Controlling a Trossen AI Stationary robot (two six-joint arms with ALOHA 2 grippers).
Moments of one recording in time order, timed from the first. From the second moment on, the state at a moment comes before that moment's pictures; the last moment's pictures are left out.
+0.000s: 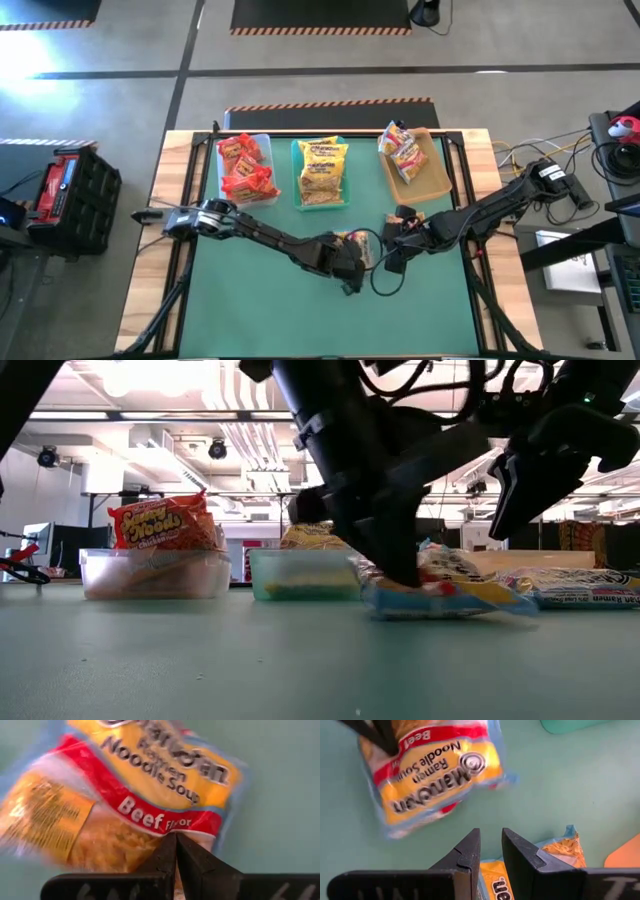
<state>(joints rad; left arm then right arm) -0.29 2.27 1.76 -0.63 -0.32 -0.70 0.37 1.36 0.78 -0.57 0.36 0.51</state>
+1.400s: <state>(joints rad) -0.36 2.25 1.76 -0.54 -0.43 -0.53 0.37 1.36 0.78 -0.55 0.28 0.71</state>
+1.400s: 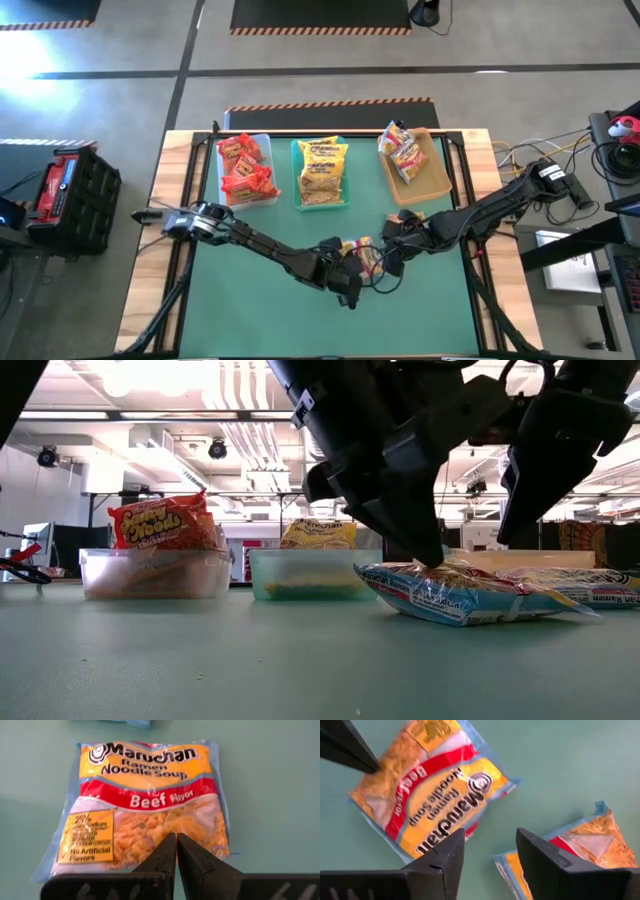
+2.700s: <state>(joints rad) -0.34 2.23 1.52 -0.33 -0.44 -0.51 0.37 1.33 0.57 -0.09 0.09 0.97</state>
